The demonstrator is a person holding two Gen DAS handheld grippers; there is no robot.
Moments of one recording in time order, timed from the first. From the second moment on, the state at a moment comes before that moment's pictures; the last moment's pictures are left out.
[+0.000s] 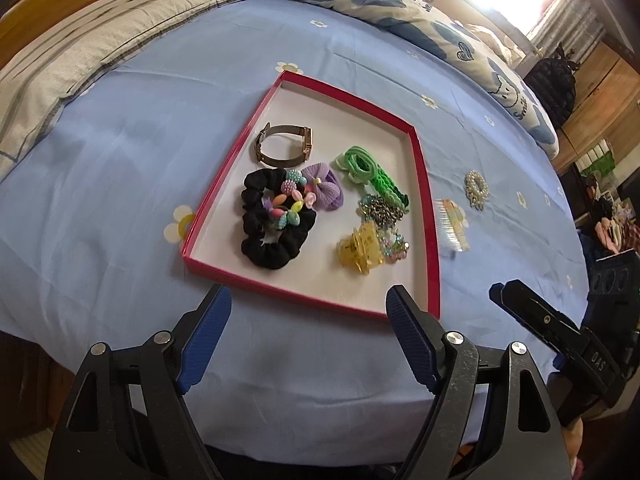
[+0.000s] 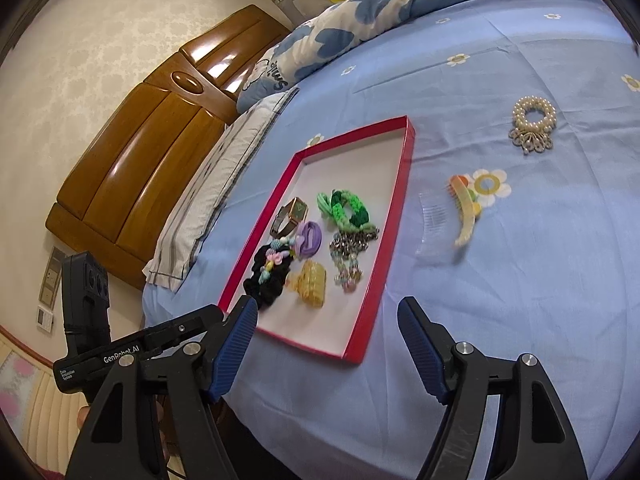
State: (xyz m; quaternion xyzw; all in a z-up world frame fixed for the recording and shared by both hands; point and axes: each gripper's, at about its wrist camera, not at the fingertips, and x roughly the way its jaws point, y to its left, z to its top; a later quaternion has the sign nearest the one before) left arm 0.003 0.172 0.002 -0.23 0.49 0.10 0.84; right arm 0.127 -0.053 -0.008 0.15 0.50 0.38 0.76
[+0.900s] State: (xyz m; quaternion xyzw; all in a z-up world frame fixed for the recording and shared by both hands) left arm -0.027 0.164 0.028 -0.08 0.44 0.18 0.88; right arm 0.074 -0.020 0.048 -0.04 0.40 0.40 0.83
